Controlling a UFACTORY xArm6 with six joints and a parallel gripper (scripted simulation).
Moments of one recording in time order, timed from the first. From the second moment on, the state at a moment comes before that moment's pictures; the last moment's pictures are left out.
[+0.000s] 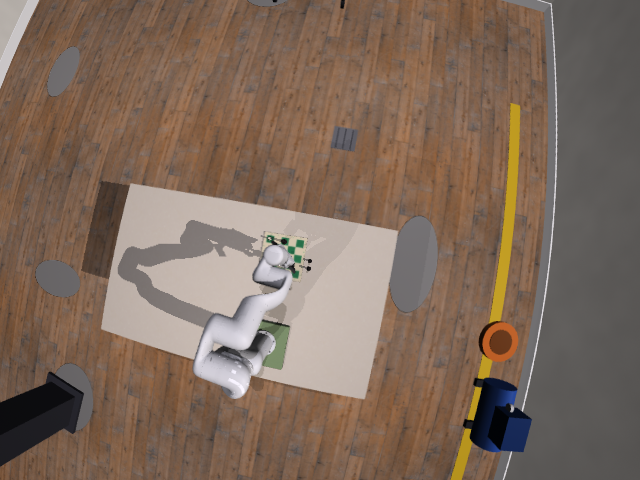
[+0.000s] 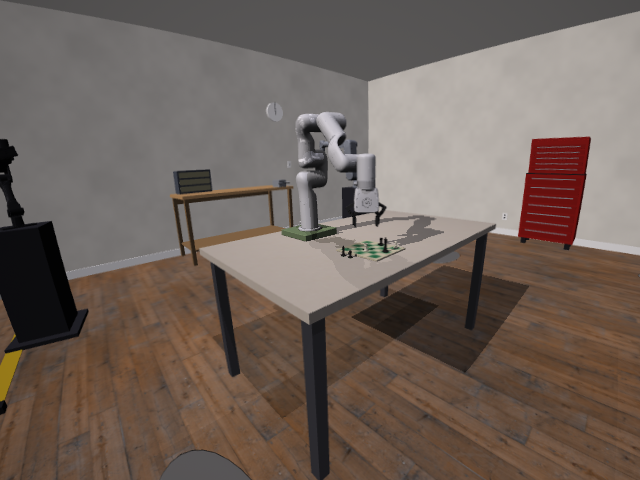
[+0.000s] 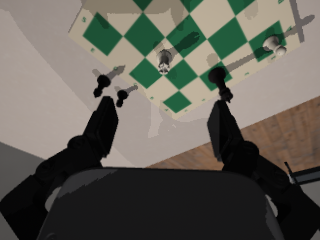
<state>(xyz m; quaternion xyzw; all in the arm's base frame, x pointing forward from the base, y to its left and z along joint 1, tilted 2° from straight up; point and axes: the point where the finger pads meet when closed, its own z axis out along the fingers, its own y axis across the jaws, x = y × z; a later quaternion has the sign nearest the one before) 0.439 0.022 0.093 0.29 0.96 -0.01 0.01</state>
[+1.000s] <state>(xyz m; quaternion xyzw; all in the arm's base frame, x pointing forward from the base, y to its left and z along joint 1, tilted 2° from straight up) 0.437 -0.002 0.093 0.51 0.86 0.00 0.00</state>
